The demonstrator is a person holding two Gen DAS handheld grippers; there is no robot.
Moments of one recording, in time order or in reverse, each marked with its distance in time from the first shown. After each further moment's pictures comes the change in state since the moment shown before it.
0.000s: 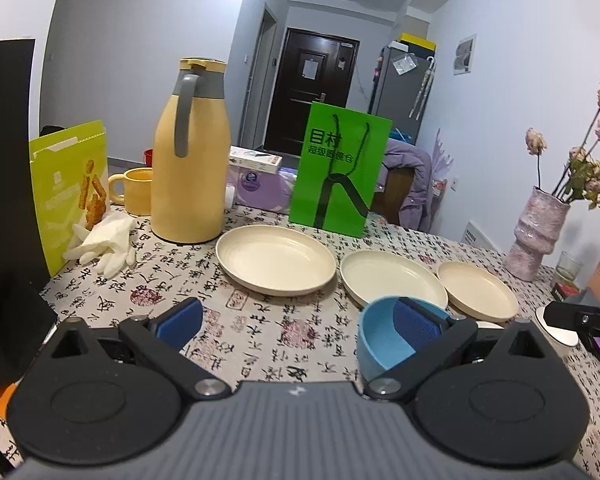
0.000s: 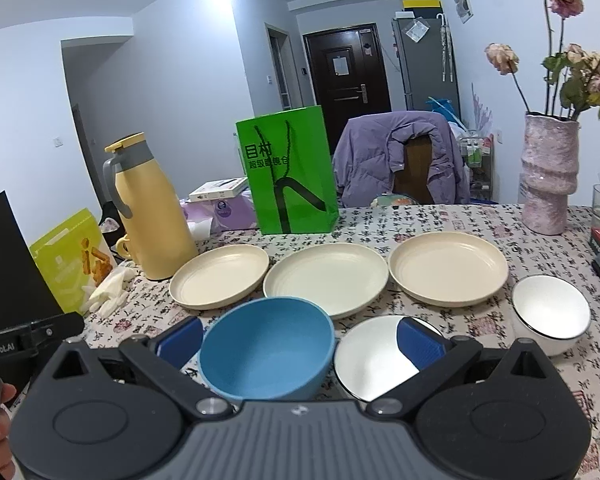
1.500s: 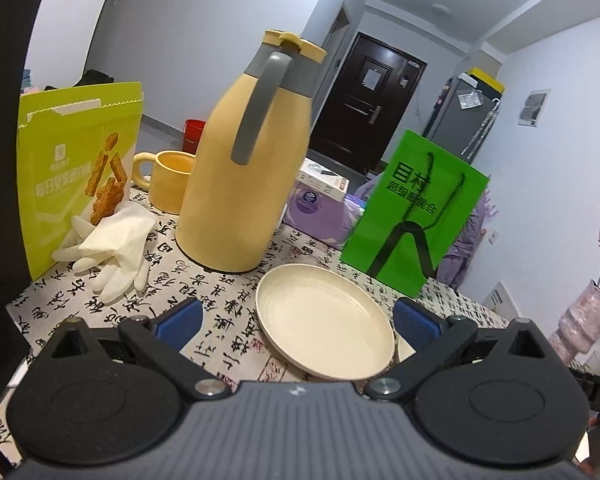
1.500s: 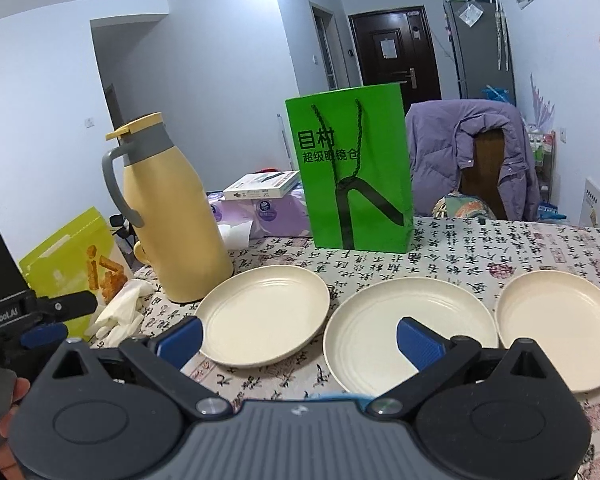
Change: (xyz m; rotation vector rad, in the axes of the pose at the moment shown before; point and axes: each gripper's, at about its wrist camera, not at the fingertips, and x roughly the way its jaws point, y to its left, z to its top) left arm 0.113 0.079 0.063 -0.261 0.010 0.056; right arm 0.160 0.046 0.069 -0.048 0.064 0.130
